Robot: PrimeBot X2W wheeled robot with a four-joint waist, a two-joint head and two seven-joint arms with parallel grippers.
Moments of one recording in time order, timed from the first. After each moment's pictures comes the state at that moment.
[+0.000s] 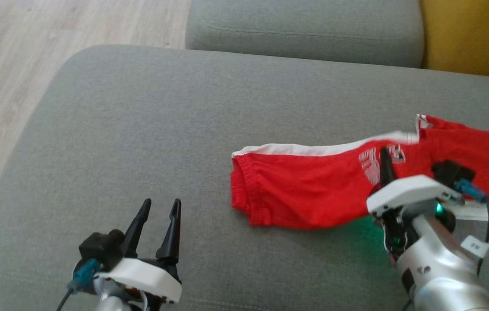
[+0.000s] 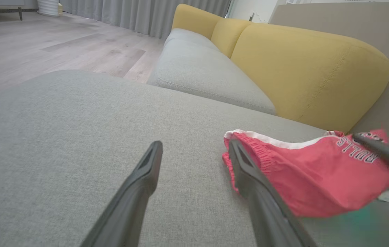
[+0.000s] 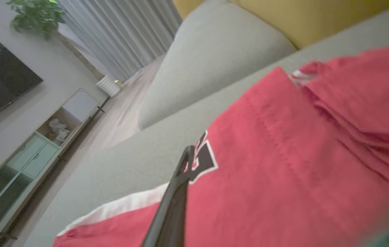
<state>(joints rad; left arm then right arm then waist) 0.00 0.05 -0.25 0.26 -0.32 -0.08 -0.25 -0.53 -0.06 0.21 1.00 0.73 0.13 -0.25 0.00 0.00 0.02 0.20</state>
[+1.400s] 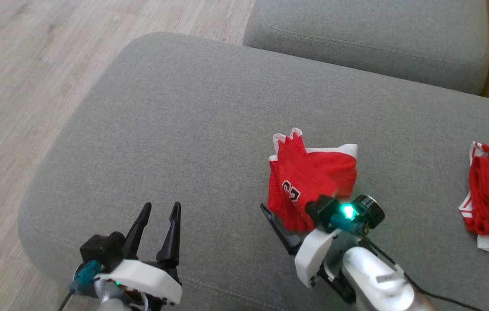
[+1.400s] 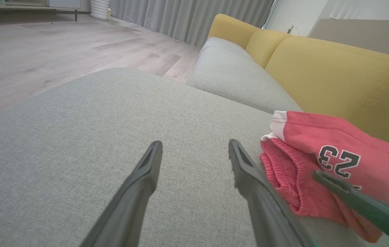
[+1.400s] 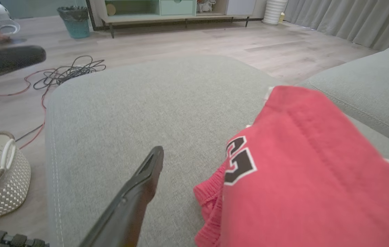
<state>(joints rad) 0.00 0.05 -0.26 0.28 -0.34 -0.07 -0.25 -0.37 -0.06 0.63 0.65 0.13 0.13 -0.13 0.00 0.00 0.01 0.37</state>
